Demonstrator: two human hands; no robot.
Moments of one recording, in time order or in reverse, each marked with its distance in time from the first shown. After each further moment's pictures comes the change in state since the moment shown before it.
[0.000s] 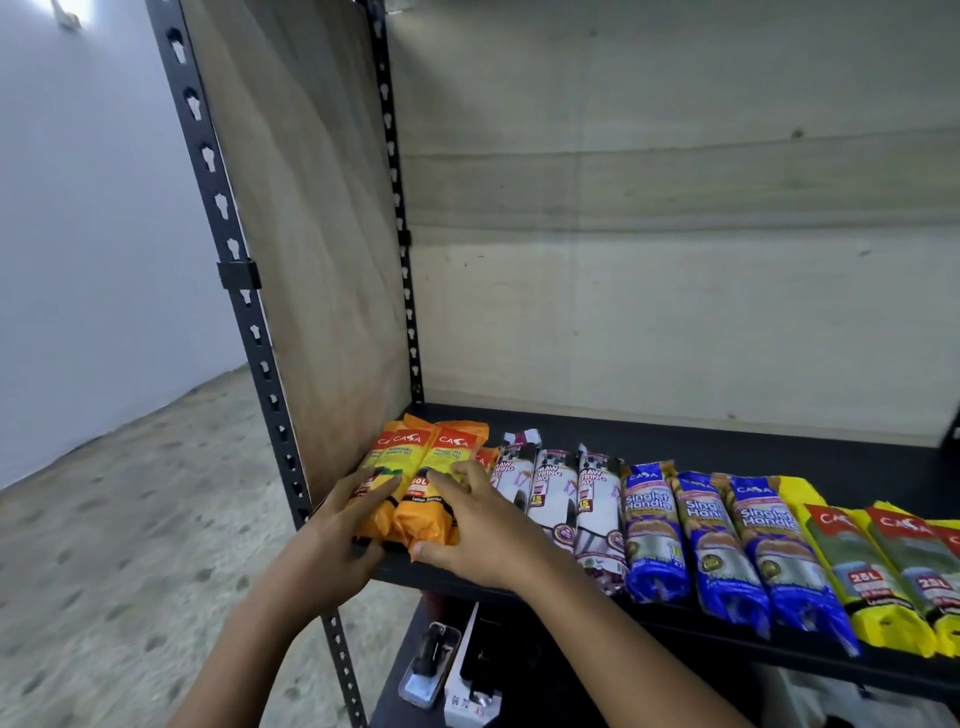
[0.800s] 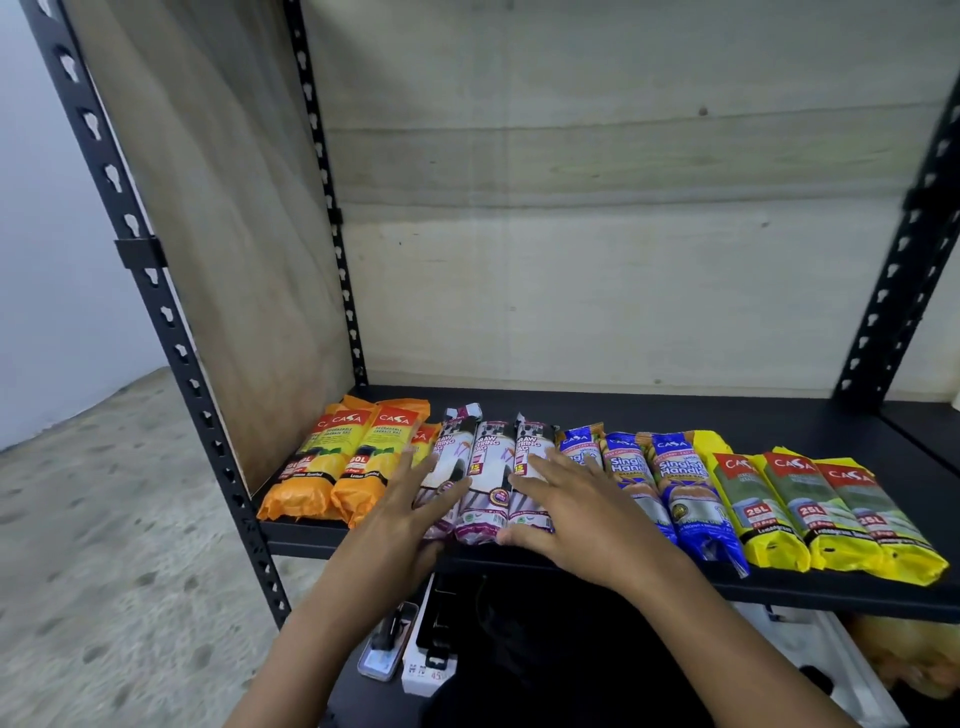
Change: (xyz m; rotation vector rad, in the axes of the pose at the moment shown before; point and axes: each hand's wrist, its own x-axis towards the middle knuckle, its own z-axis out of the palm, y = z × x) left_hand 0.004 0.110 0.057 0.131 -0.038 0.300; right_hand -0.117 0.078 -0.068 -0.382 0.037 0.123
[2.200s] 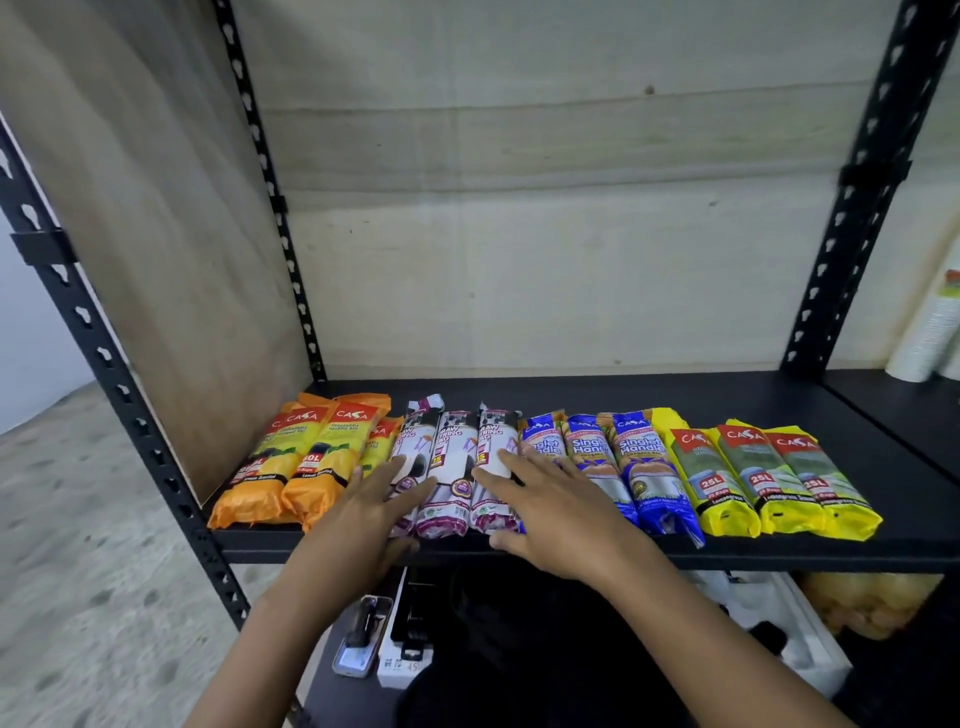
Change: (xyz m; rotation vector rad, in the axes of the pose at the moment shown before) left_hand 0.017 0.003 -0.001 0.079 -0.154 -0.038; right_hand -0.006 0.011 0.016 -0.052 -0.070 0.018
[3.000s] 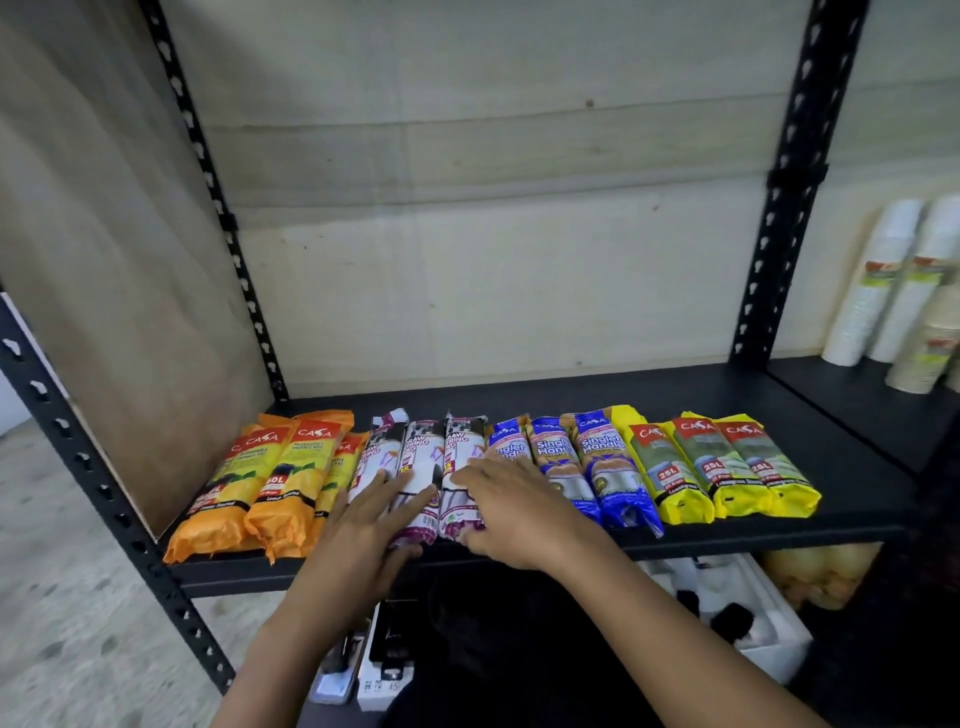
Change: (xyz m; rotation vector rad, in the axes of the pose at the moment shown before) left_hand 0.010 0.008 0.030 -0.072 0.121 0.144; right_hand 0.001 -0.009 -0.012 0.129 0.061 0.033
